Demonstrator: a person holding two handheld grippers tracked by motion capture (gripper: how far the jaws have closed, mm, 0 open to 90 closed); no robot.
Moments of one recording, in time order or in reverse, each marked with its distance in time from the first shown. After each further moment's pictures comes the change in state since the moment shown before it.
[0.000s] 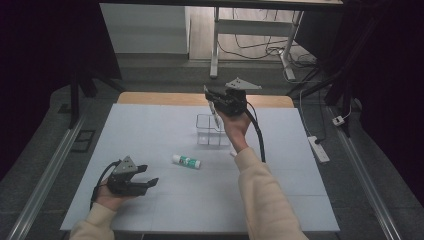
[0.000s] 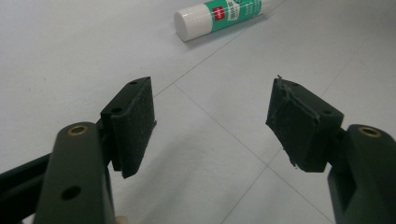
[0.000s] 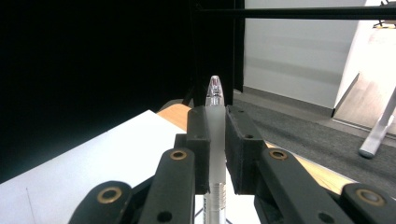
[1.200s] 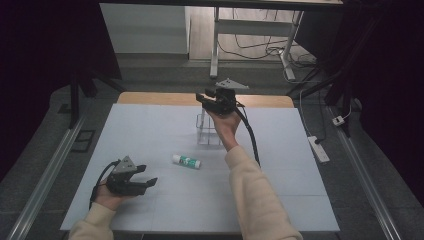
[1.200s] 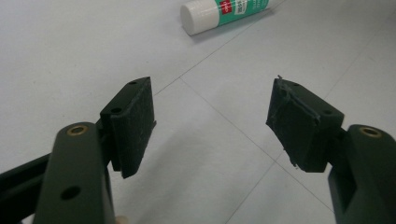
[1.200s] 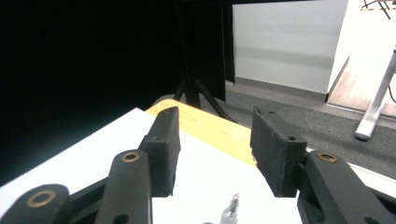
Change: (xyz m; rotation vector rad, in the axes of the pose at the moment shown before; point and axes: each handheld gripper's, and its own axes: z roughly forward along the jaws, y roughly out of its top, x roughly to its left) left arm 0.003 -0.002 0.001 0.009 0.005 -0.008; right arm 0.000 -0.013 0.038 0.028 -0.055 0.055
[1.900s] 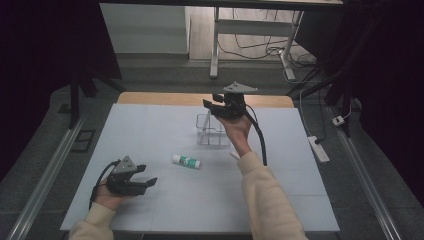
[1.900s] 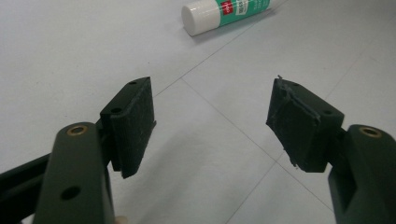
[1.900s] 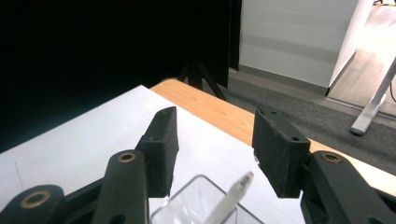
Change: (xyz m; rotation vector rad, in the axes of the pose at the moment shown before) left arm 0.000 0.001 -0.001 0.000 0.008 0.003; right arm -0.005 -0.001 -0.034 0.064 0.028 -0.064
